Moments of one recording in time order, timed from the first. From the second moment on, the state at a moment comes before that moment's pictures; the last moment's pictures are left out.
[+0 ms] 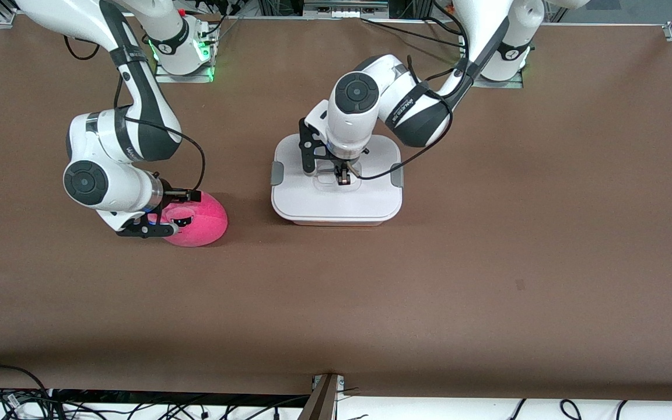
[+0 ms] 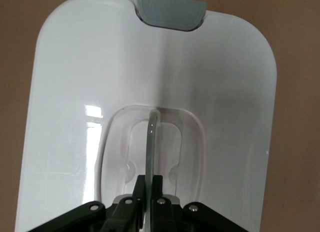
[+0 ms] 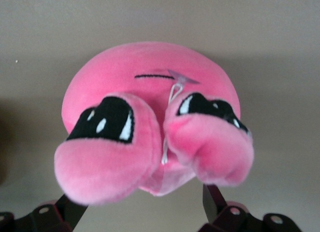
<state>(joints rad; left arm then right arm) -0.56 0.55 -0.27 -1.49 0.01 2.03 0.65 0.26 0.40 -0.05 -1.80 0.05 1.95 0.18</state>
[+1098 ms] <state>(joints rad) -0.11 0.29 -0.27 -1.43 0.01 1.55 0.80 0.29 0.41 -0.05 -1.56 0.05 1.80 0.13</state>
